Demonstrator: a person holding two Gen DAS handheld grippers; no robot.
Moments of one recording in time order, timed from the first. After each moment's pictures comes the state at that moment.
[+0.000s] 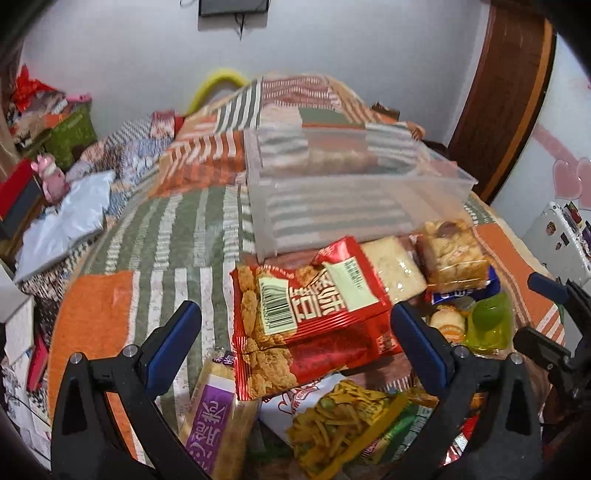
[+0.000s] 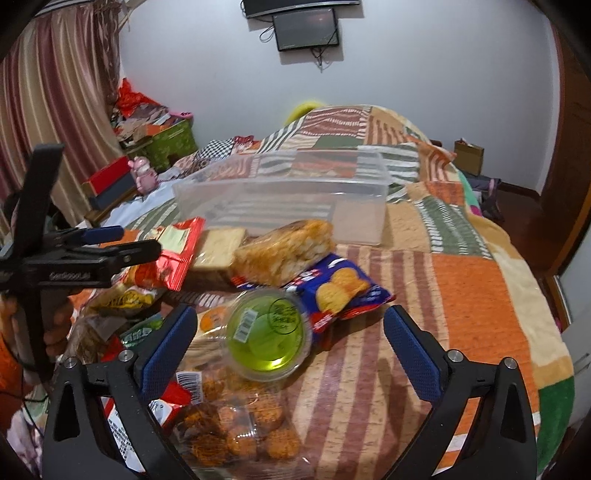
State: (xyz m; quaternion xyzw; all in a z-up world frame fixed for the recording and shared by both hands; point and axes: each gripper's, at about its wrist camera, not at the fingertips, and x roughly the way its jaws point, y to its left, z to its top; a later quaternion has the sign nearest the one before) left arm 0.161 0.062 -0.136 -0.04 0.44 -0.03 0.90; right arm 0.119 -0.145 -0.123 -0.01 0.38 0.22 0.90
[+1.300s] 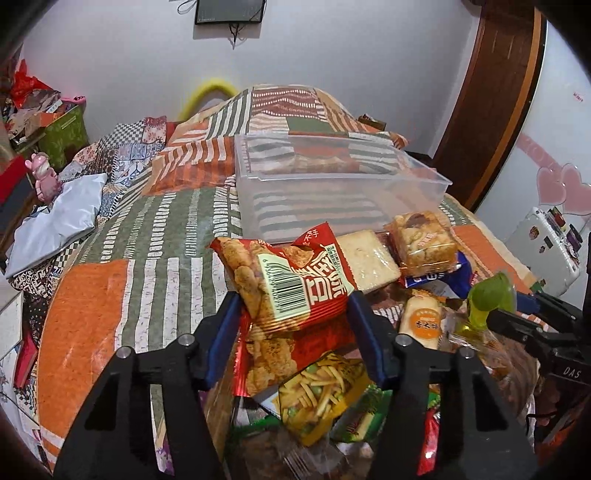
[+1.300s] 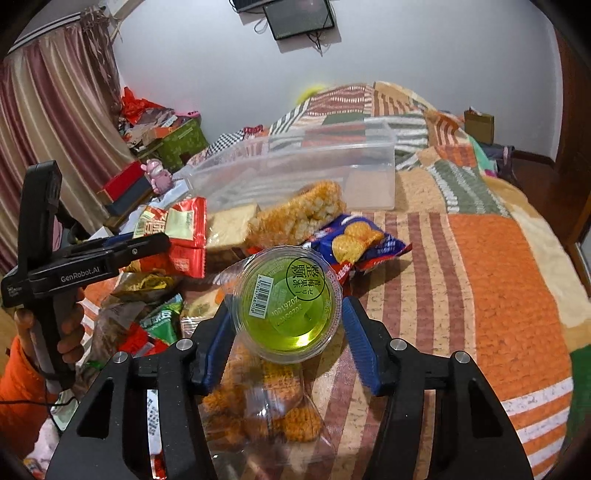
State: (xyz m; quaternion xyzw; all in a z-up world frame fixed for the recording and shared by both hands) left arm 0.128 0.062 -0.126 -0.06 0.40 -0.05 0.91; right arm 0.108 -0.155 -0.127 0.05 0.40 0.24 0.88
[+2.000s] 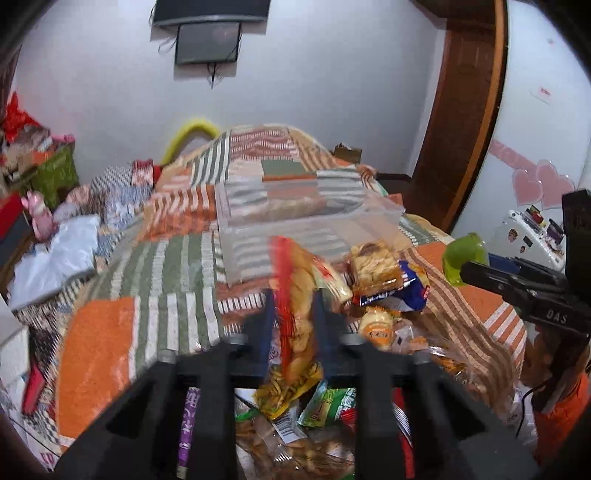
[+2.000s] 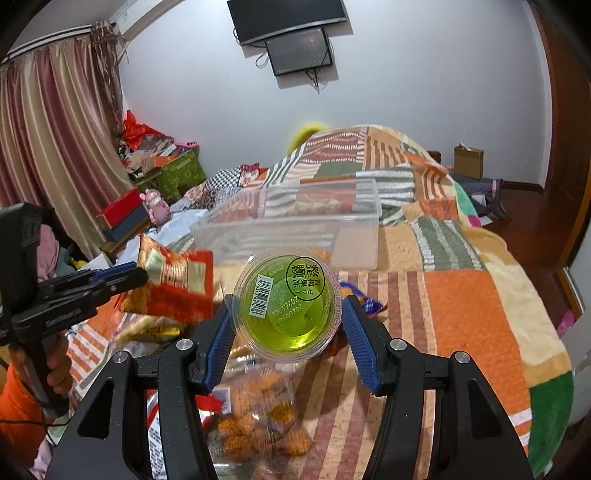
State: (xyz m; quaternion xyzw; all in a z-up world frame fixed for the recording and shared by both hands) left arm 0.094 0.043 -0.080 -0.02 0.34 -0.08 0.94; right arm 0.114 -0.164 -0.087 0.04 0.34 0.23 0.91
